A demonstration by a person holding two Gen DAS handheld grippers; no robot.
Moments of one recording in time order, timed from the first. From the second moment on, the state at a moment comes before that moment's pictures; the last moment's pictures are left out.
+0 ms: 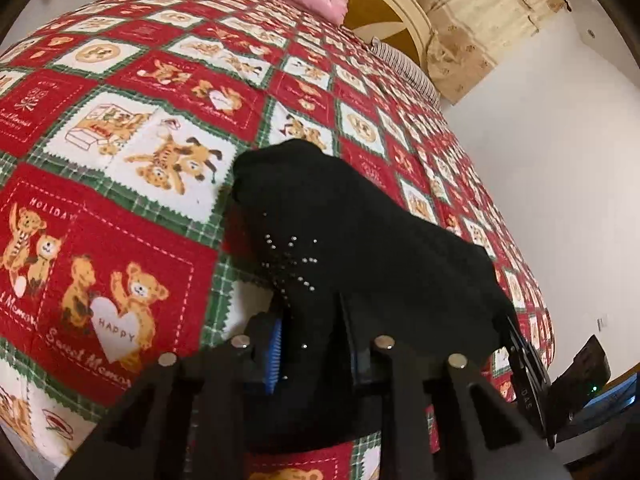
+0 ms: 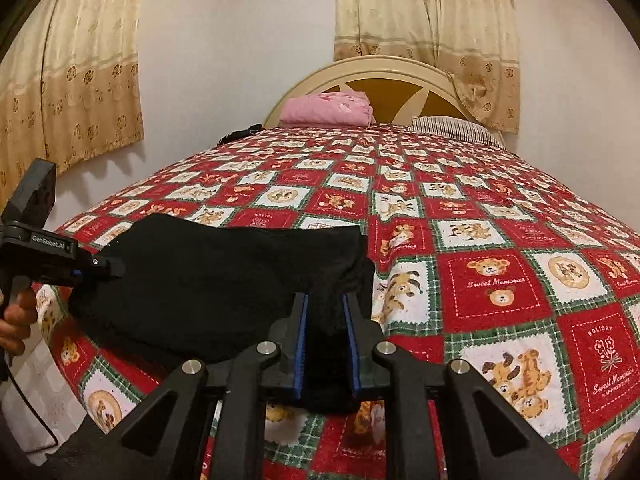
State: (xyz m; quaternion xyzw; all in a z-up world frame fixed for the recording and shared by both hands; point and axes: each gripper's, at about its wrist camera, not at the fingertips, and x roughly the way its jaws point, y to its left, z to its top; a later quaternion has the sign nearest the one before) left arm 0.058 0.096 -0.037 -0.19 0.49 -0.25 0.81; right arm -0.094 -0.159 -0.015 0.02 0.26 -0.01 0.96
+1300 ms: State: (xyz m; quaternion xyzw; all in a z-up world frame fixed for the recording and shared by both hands) left arm 0.128 0.244 -0.028 -0.21 0.40 -0.14 0.88; right arm -0.012 -0.027 -0.015 0.07 0.31 0.16 0.93
